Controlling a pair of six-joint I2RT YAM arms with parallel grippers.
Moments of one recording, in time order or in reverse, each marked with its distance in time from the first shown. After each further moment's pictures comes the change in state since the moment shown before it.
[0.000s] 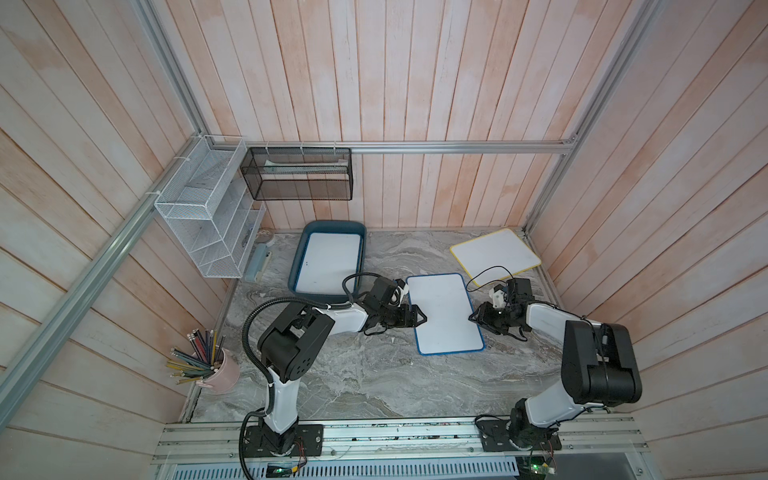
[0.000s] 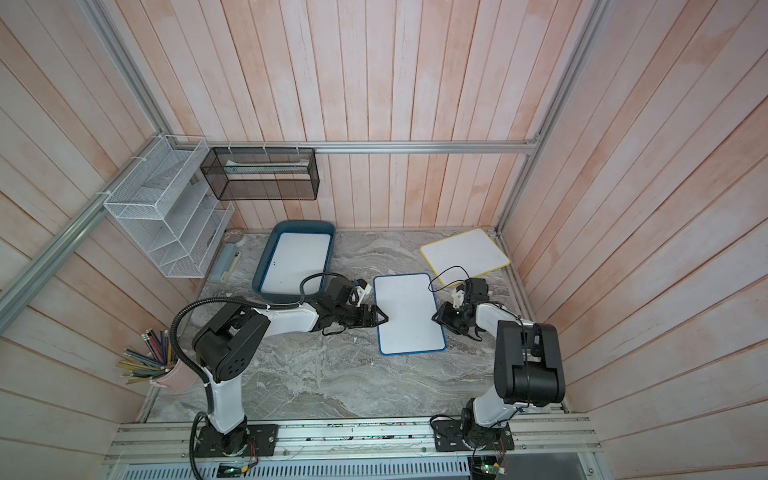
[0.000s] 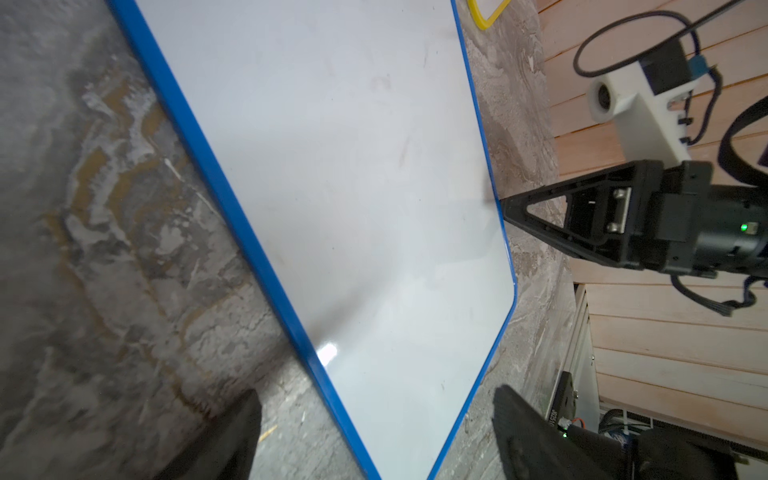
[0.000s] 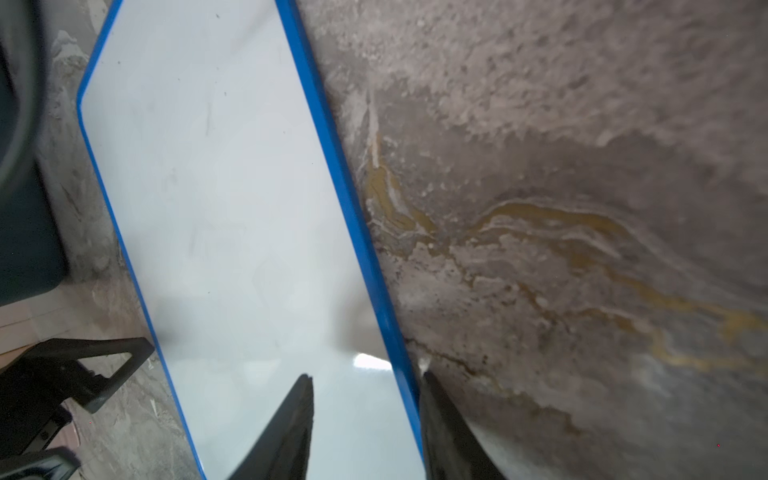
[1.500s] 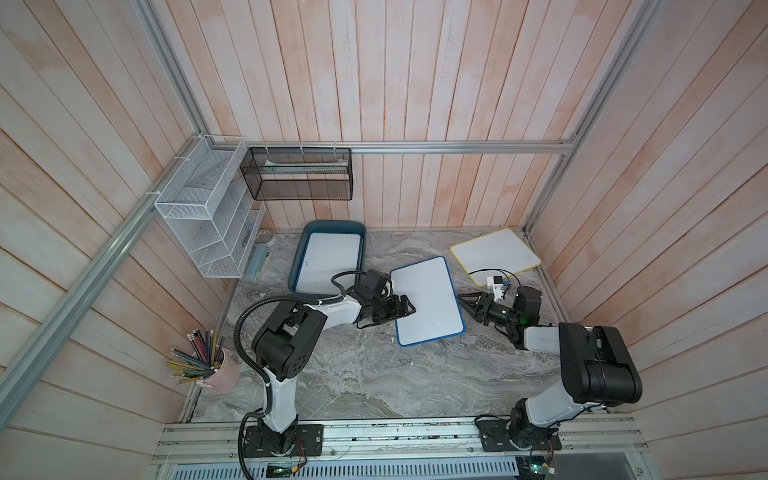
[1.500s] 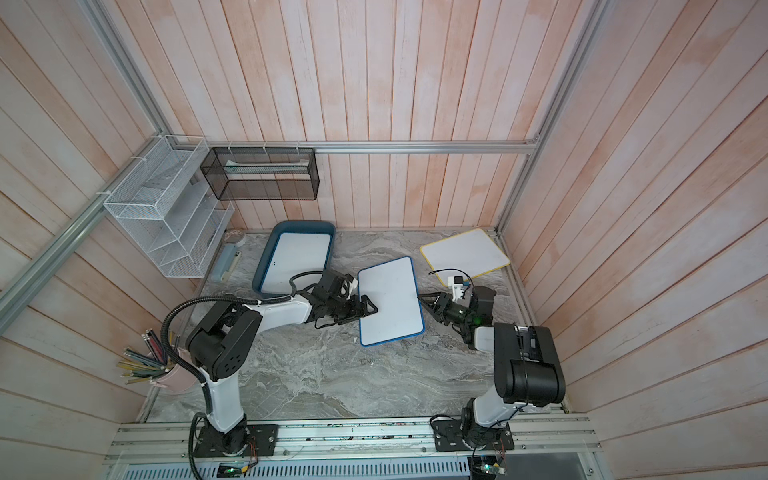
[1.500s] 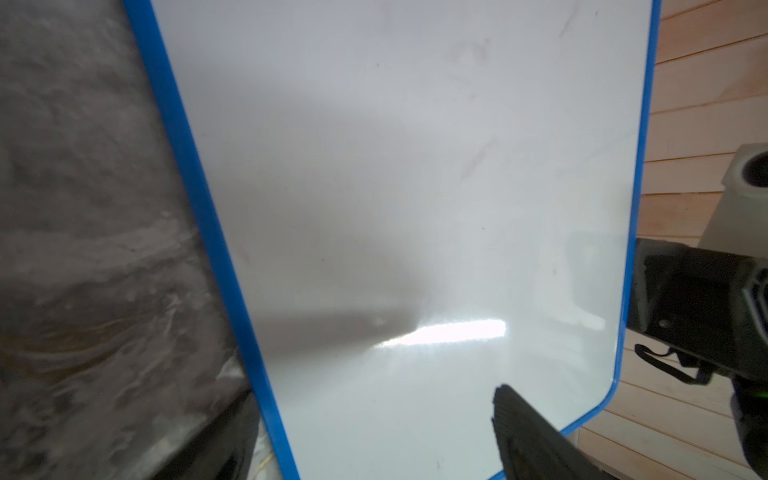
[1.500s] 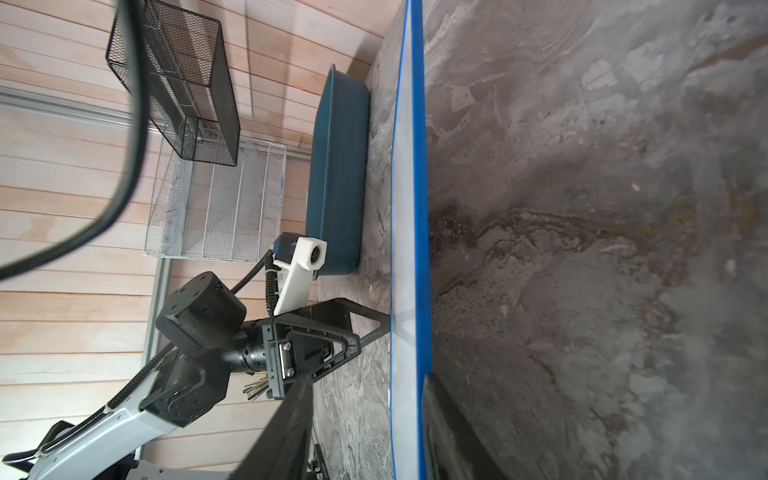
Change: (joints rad) left arm 0.072 -0.021 0.044 -0.138 -0.029 -0.100; right arm -0.017 0.010 -0.291 1.075 -0.541 0.613
